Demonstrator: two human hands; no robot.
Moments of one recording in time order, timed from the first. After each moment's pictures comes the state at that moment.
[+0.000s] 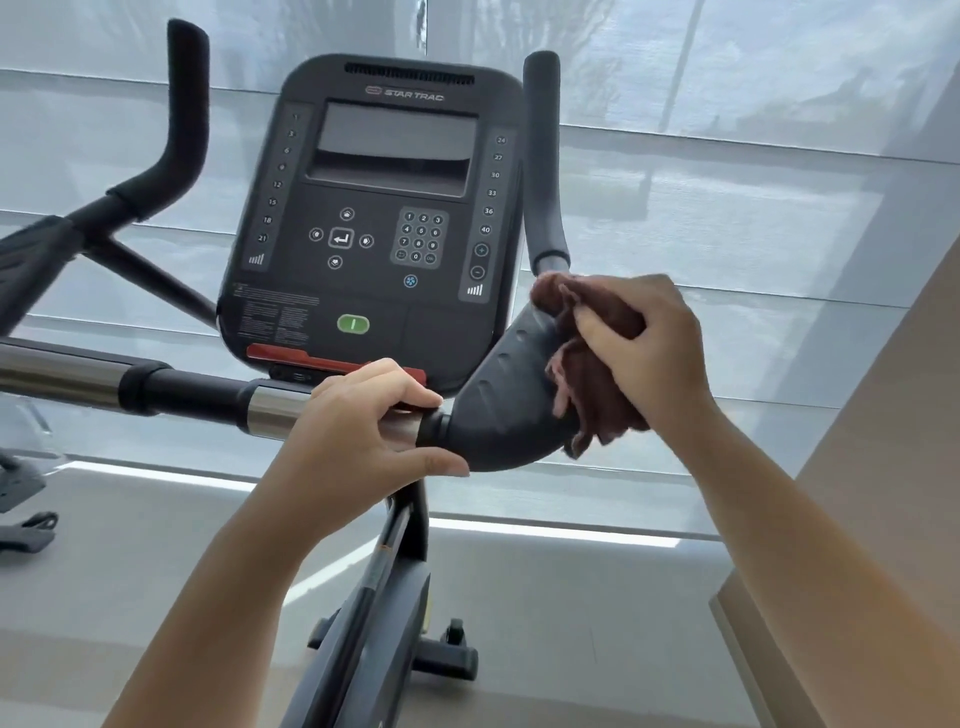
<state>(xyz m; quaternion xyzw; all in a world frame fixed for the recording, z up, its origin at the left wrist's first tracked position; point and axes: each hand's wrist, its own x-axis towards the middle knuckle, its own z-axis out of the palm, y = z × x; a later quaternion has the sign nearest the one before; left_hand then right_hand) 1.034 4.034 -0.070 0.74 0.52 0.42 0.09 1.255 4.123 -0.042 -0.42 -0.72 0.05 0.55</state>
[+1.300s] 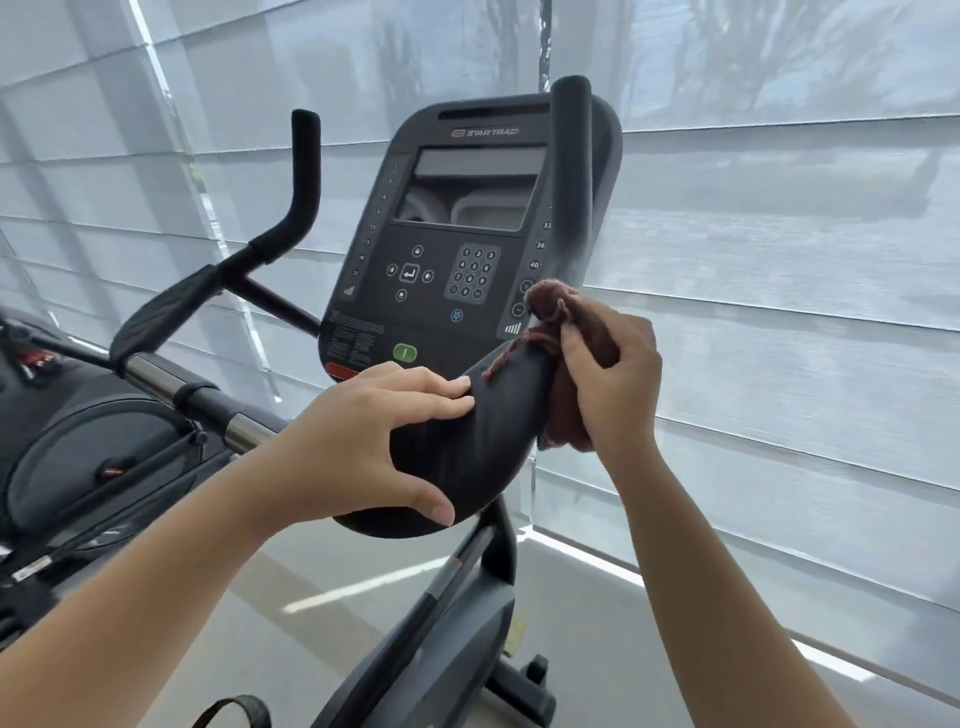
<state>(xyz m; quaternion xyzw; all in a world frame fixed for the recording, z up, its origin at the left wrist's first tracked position) 1.118 4.063 -0.018 0.74 0.64 0.22 0.01 1.263 4.228 -0.063 -0.28 -0.65 0.28 0.65</state>
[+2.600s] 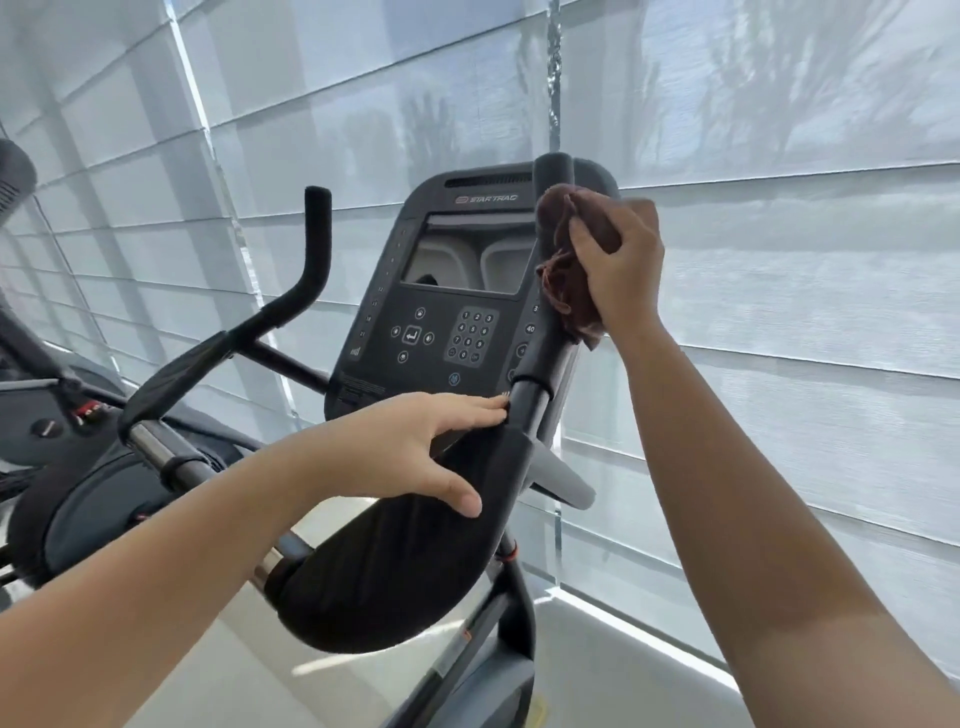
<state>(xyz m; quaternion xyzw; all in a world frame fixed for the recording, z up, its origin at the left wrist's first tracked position) 1.123 4.138 0.013 0.72 0.65 0.17 0.16 1.241 4.354 0.049 -0.20 -0.67 0.25 0.67</state>
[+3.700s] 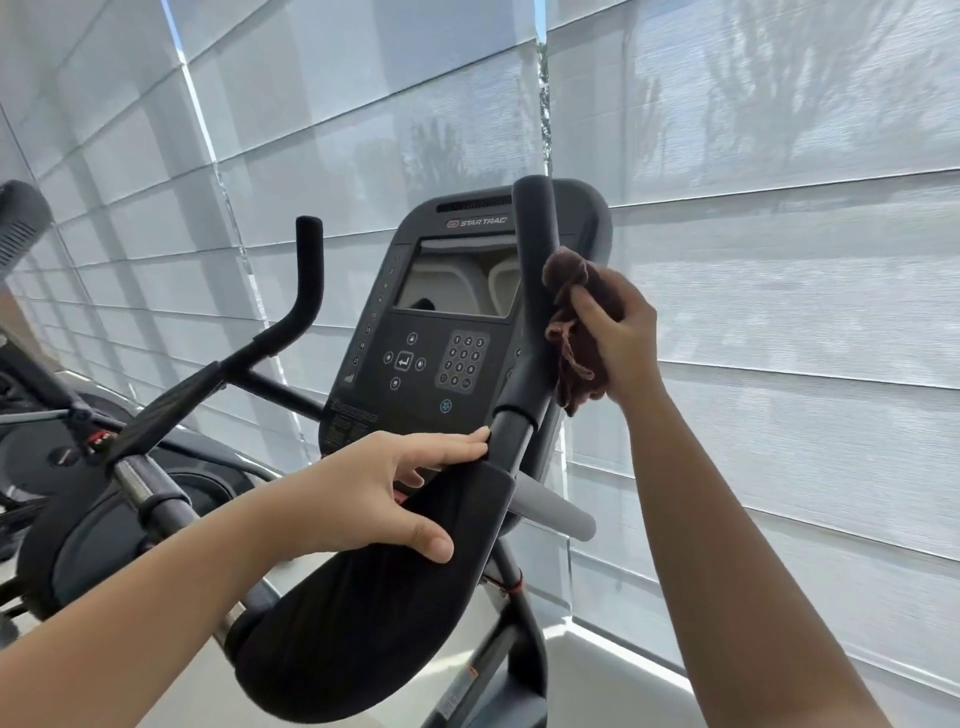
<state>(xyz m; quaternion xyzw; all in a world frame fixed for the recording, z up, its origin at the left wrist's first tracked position) 1.125 4.137 0.008 0.68 0.65 0.25 0.23 1.254 4.372 0.007 -0.13 -0.64 0.43 0.62</state>
